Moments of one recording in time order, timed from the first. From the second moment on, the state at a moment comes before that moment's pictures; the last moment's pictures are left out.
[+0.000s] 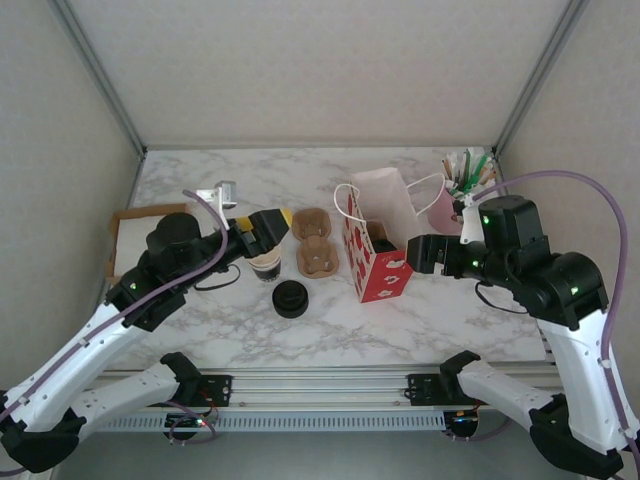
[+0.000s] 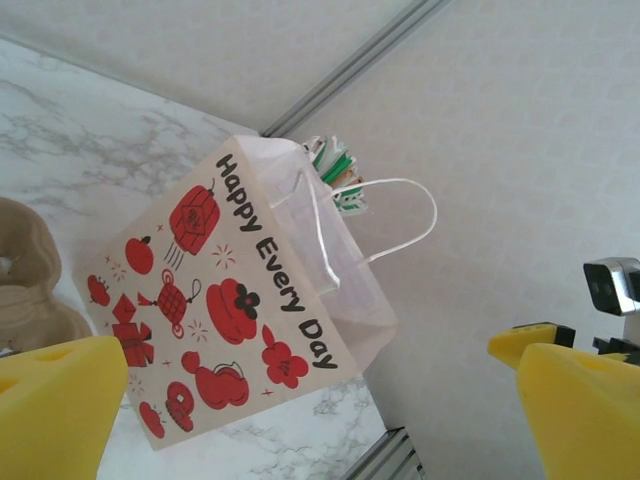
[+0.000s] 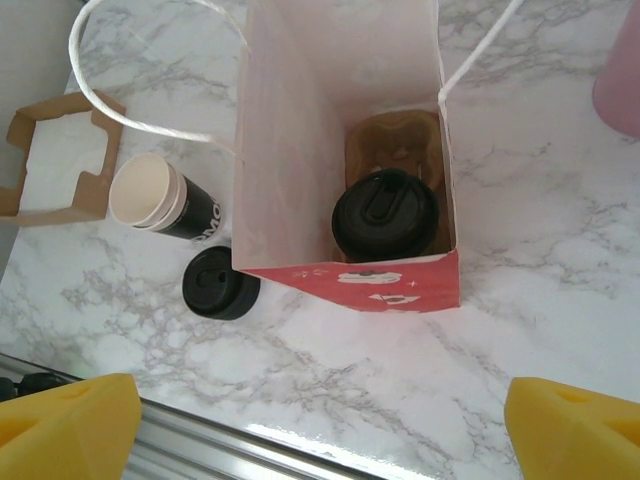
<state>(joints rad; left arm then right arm) -0.68 0.84 1.02 -0.32 0.10 -0.84 0.51 0.95 1.59 -1.41 -0.08 0.43</state>
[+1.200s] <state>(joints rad) -0.68 0.79 0.81 -0.42 -0.04 -0.86 0.51 0.70 1.17 -1.27 -0.16 0.54</state>
